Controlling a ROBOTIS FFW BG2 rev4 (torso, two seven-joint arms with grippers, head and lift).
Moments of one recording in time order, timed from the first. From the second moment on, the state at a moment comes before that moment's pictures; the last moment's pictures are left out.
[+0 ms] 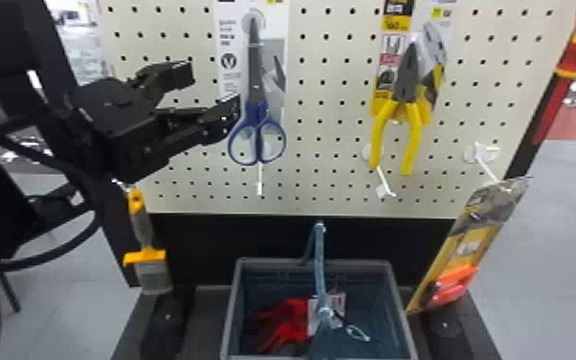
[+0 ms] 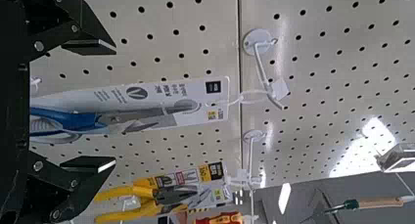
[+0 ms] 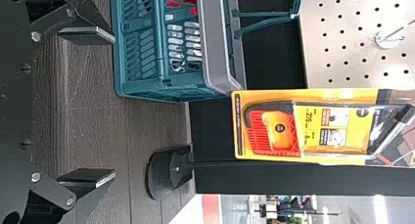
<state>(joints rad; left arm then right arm) -0.14 0.11 0.06 -2.52 0.09 0.89 -0.72 0.69 -0.12 0.17 -1.47 -0.13 -0.67 -0.06</state>
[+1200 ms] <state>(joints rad) -0.29 0.14 -0.03 -2.34 0.25 0.84 -0.81 0.68 -0.12 0.17 -1.46 -0.13 -0.67 -0.06</state>
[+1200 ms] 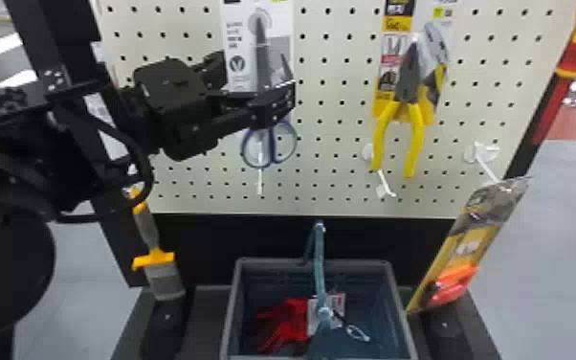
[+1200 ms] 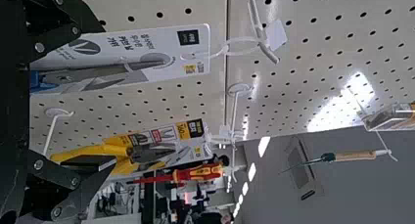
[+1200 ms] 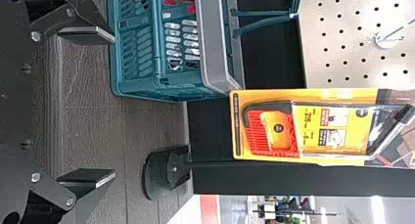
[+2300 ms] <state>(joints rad) -0.29 0.15 -0.05 -2.34 0.20 0.81 -0.82 0.68 -0.12 0.17 -1.46 -0.14 -0.67 -0.06</state>
